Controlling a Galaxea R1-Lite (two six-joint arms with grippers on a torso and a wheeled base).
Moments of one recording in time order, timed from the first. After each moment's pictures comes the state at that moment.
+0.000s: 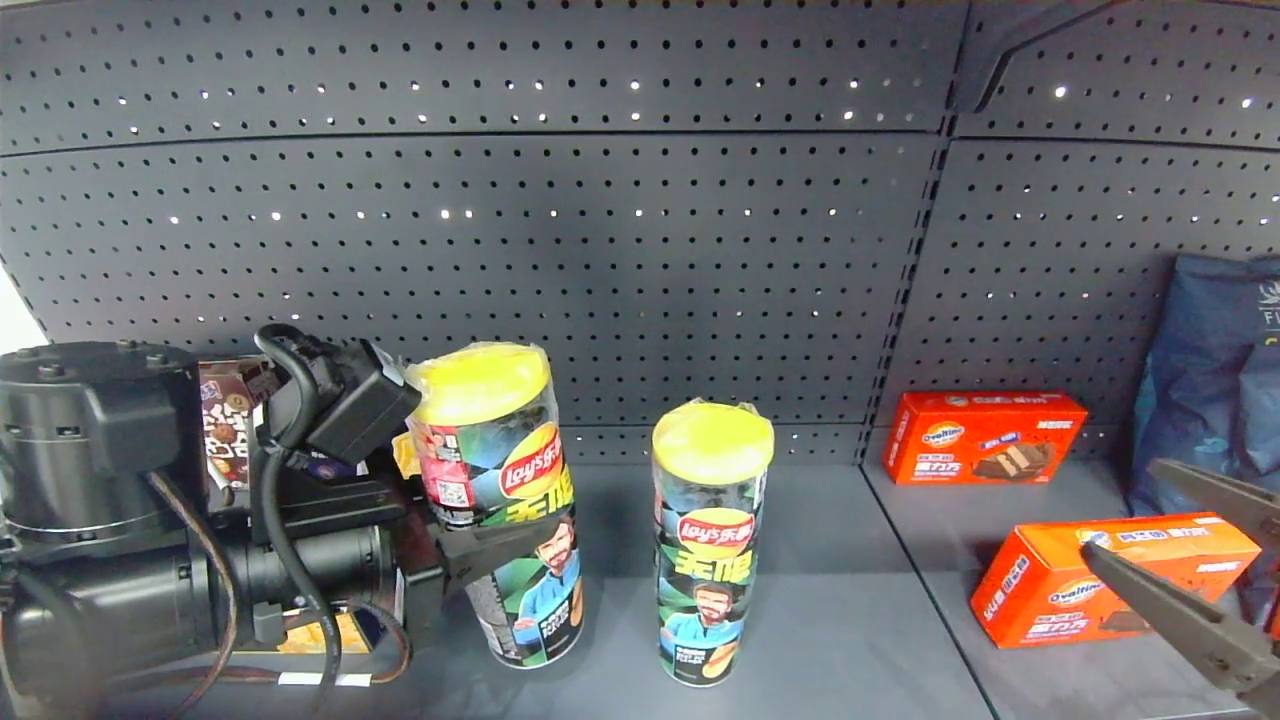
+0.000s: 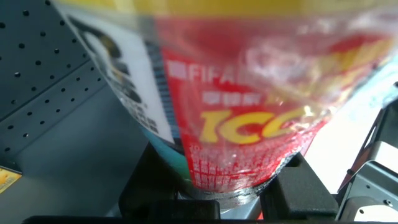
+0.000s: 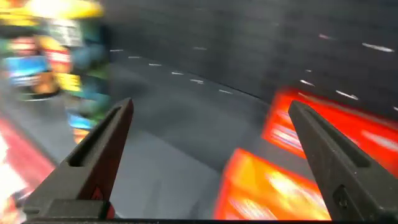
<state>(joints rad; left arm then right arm) -0.46 1.40 -0.59 -0.48 -0.42 0.11 0.16 1.02 -0.08 -1.05 0.42 -0.05</state>
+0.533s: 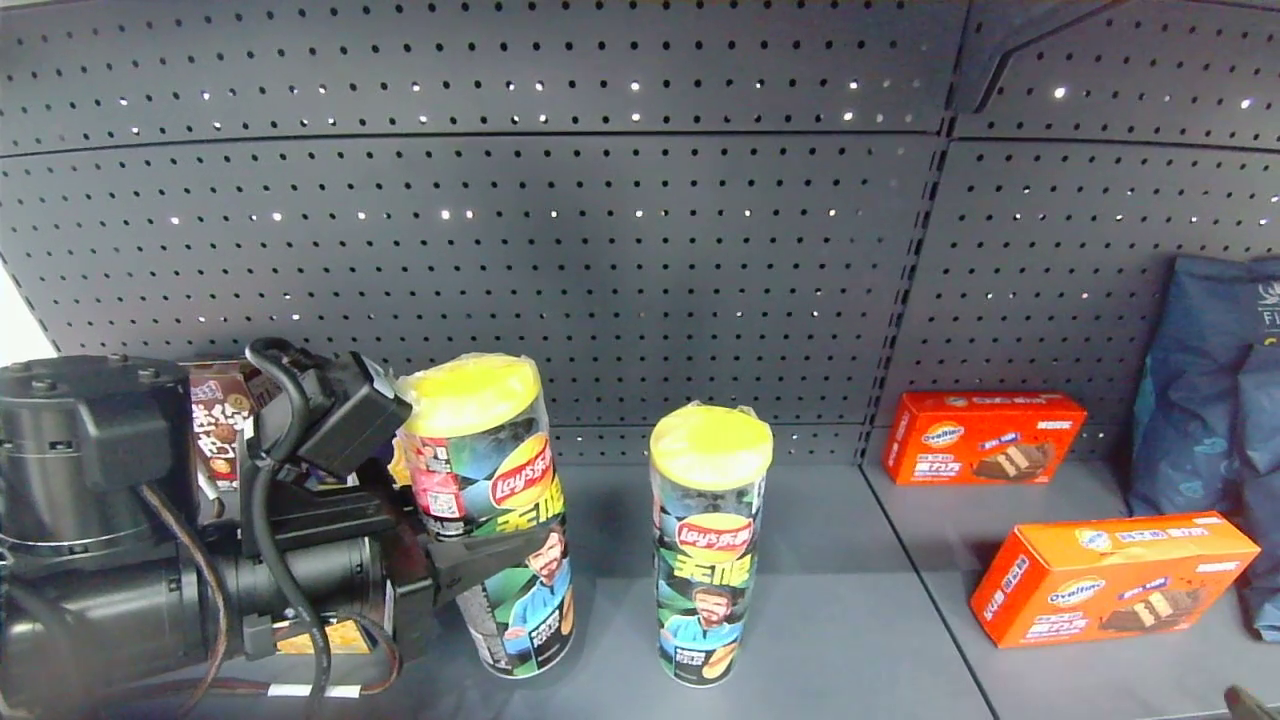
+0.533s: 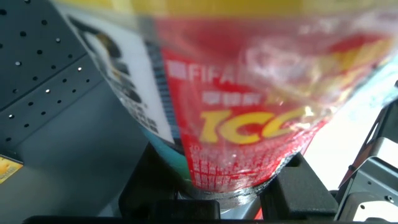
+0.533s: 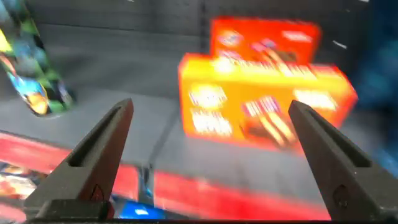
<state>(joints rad) -0.44 1.38 -0.57 -0.48 -0.42 0.11 -0.09 0.46 0.00 -0.44 0.33 0.01</state>
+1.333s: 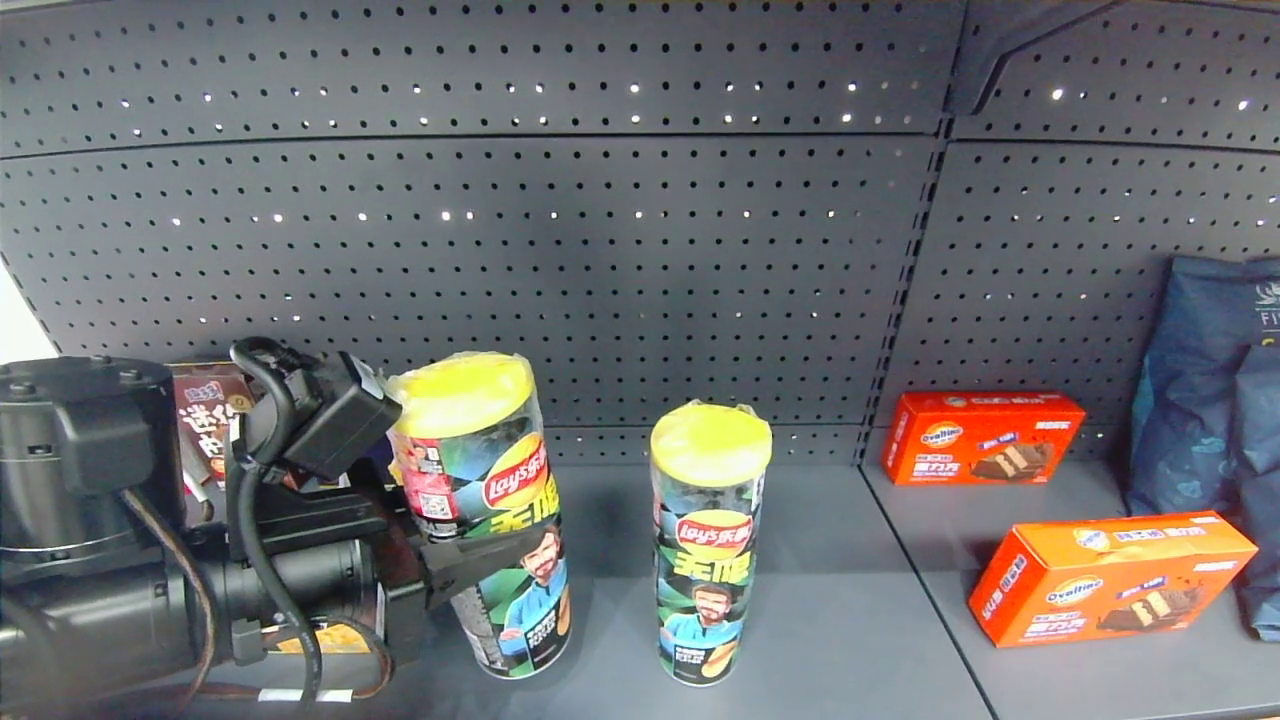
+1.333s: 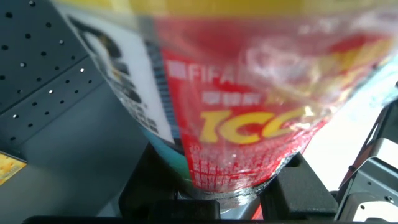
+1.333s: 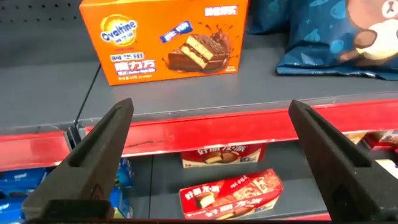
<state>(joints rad) -0.44 1.37 -0.56 -0.48 -0.42 0.11 -0.14 0.08 0.00 0.00 0.03 0.02</state>
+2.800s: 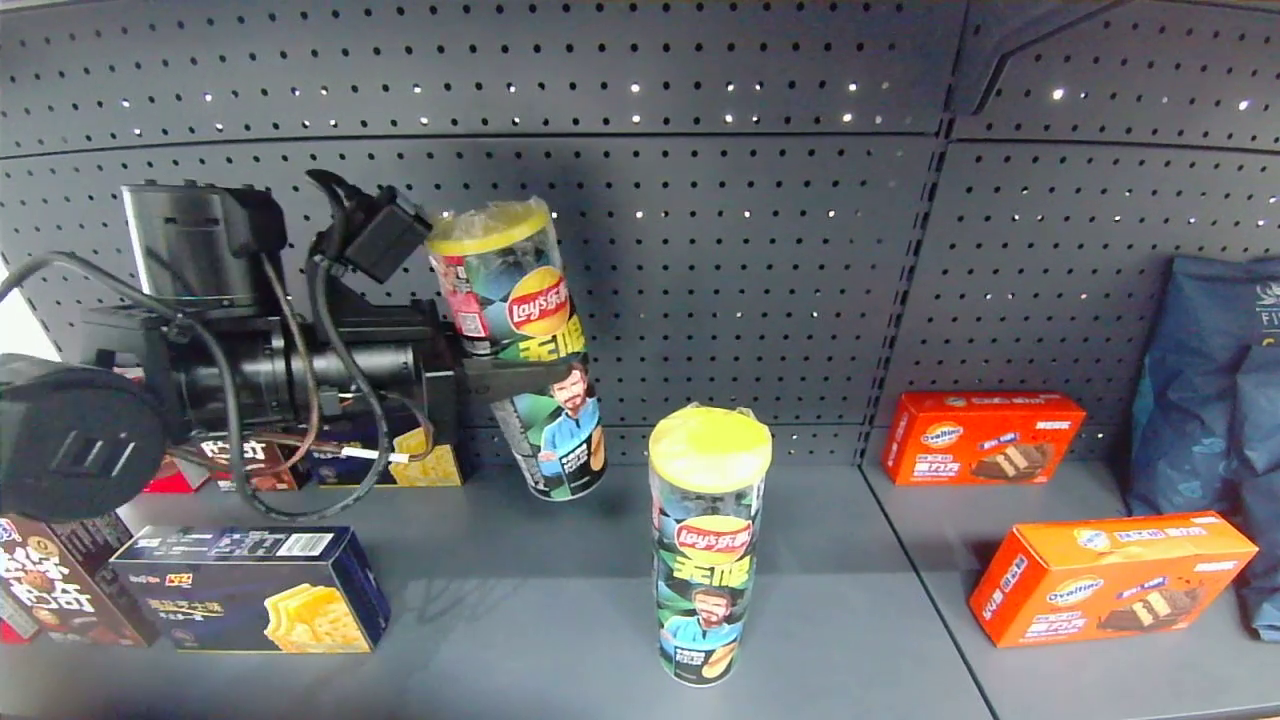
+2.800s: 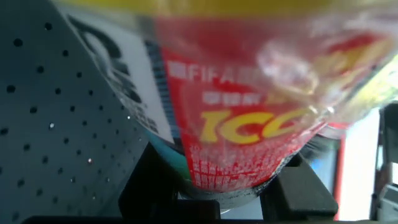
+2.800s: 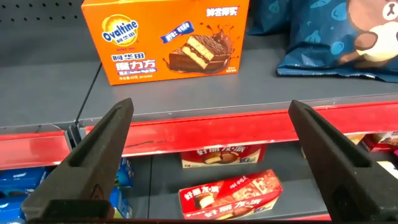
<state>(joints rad) -0.24 1.69 -1.03 -0.42 -0.83 0.19 -0.14 0.08 0.00 0.00 0.03 0.01</state>
